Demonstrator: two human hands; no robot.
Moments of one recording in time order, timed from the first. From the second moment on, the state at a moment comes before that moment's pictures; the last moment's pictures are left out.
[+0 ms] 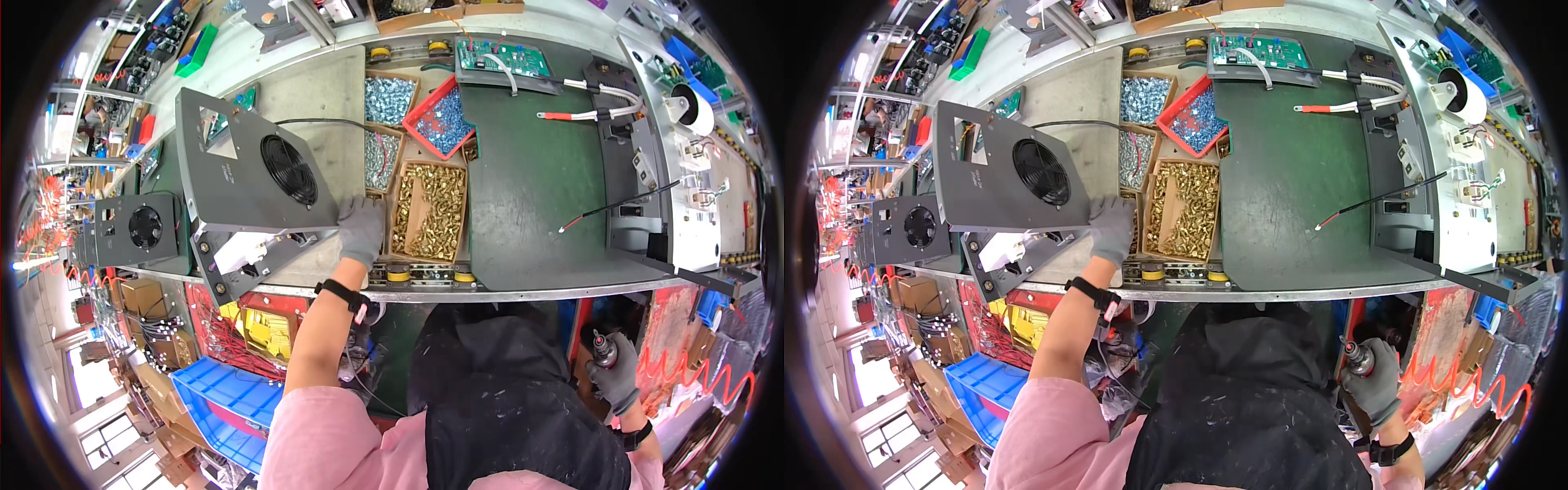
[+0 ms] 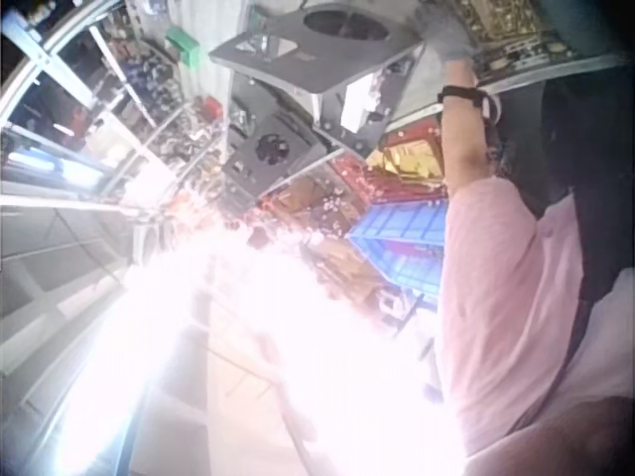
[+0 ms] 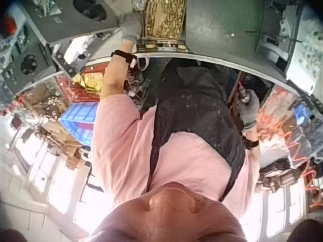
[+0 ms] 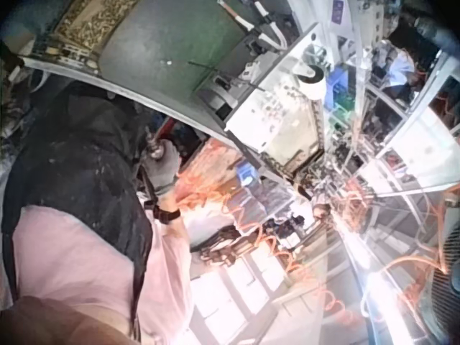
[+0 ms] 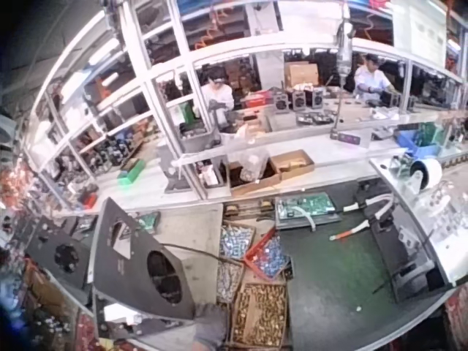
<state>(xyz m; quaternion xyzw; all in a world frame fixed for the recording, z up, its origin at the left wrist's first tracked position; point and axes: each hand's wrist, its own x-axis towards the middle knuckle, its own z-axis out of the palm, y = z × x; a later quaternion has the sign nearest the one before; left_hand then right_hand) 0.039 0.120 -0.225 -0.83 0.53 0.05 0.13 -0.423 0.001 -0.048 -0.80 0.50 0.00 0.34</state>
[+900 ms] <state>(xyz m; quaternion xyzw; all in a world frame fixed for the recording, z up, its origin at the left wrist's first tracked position) -0.220 -0.059 -0.090 -0.34 0.12 0.85 -0.39 -0.478 -0.005 -0.030 -0.56 0.55 -0.04 0.61</state>
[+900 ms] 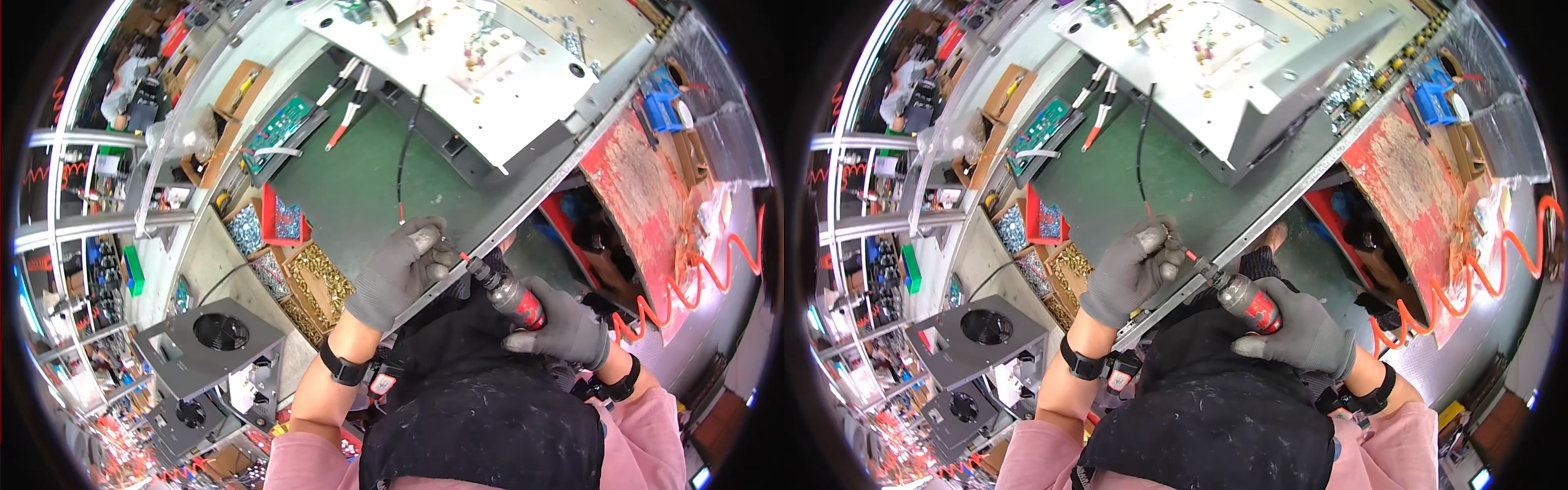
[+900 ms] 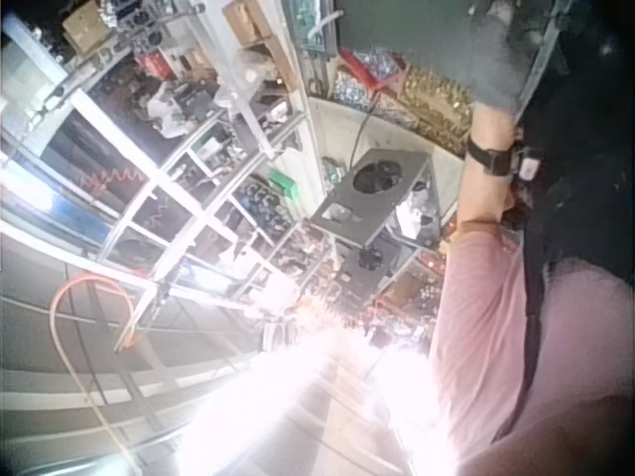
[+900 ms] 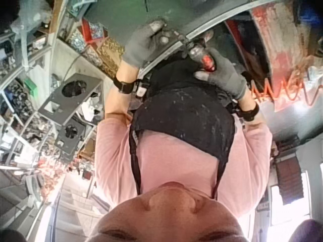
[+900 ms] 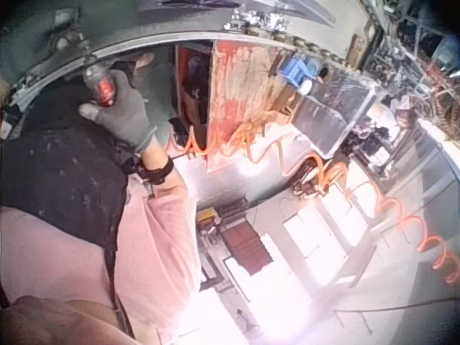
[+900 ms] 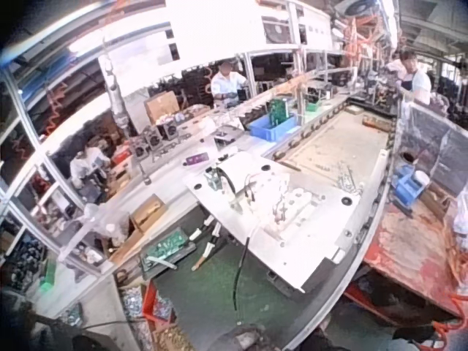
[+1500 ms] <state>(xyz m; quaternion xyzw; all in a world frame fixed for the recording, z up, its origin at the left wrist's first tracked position) -0.291 -0.077 -0.087 -0.35 0.14 0.86 -0.34 -0.537 0.000 -0.054 -0.46 0.50 -0.12 0.72</state>
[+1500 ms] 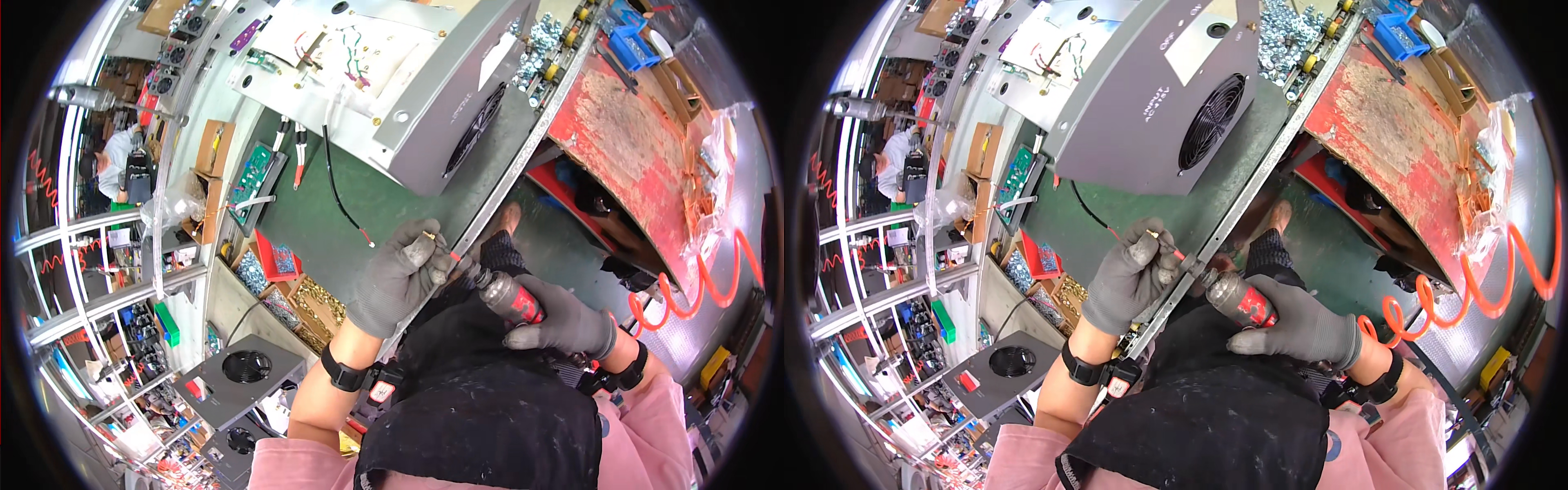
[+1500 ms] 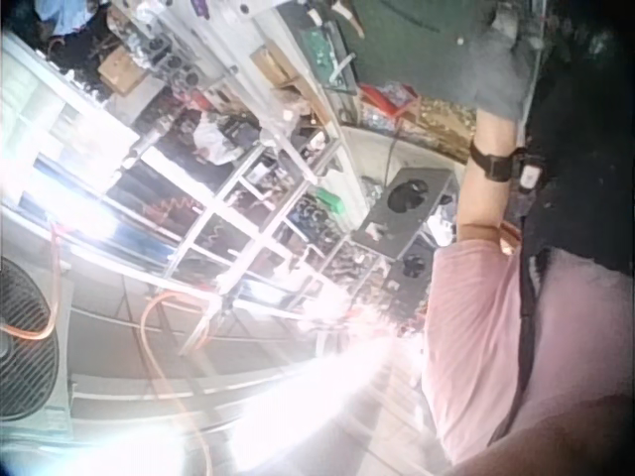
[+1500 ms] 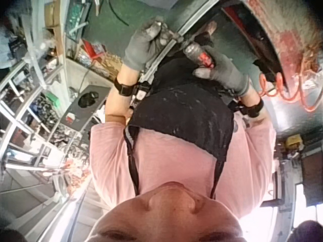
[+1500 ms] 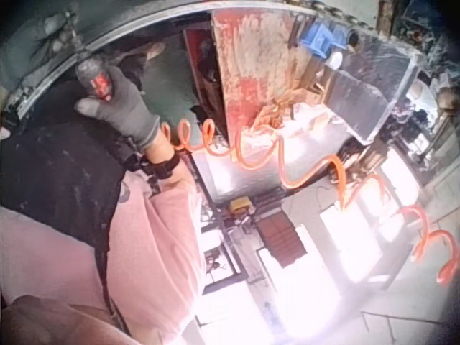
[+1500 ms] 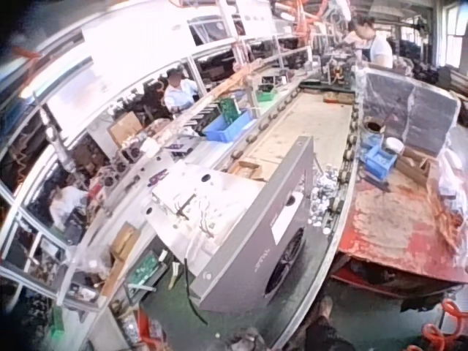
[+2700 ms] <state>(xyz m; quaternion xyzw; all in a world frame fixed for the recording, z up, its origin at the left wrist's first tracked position) -0.281 -0.105 -0.087 -0.41 0.18 0.85 -0.27 -0.535 -0.045 -0.014 -0.65 0.62 -0.08 0.42</state>
